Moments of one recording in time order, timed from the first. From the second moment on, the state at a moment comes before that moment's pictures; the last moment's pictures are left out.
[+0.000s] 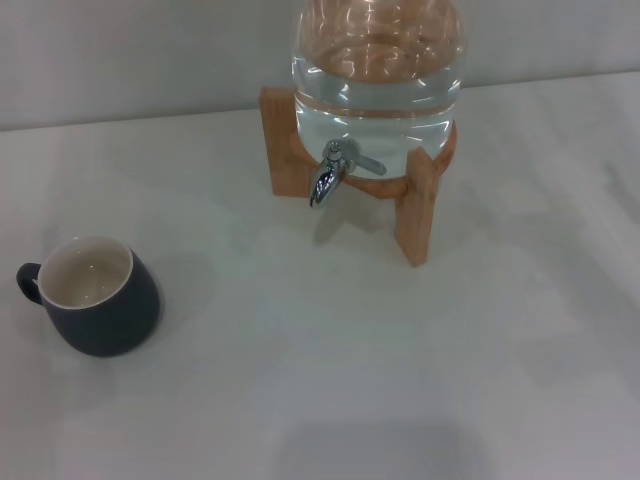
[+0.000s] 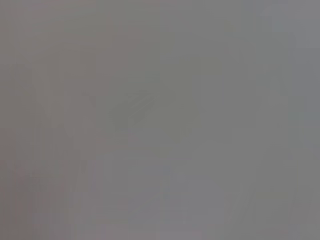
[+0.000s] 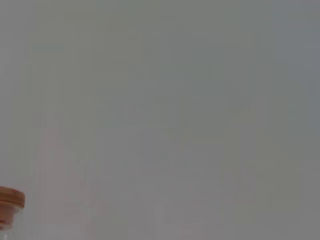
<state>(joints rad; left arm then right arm) -0.42 -2.08 2.48 0.11 -1.36 1.23 -0.22 0.33 2.01 -0.35 -0.13 2.12 1.60 -2.63</state>
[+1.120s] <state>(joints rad) -0.37 -2.09 2.49 0.11 -1.23 1.23 -0.21 0.34 2.01 -0.39 -0.13 2.12 1.60 -2.62</state>
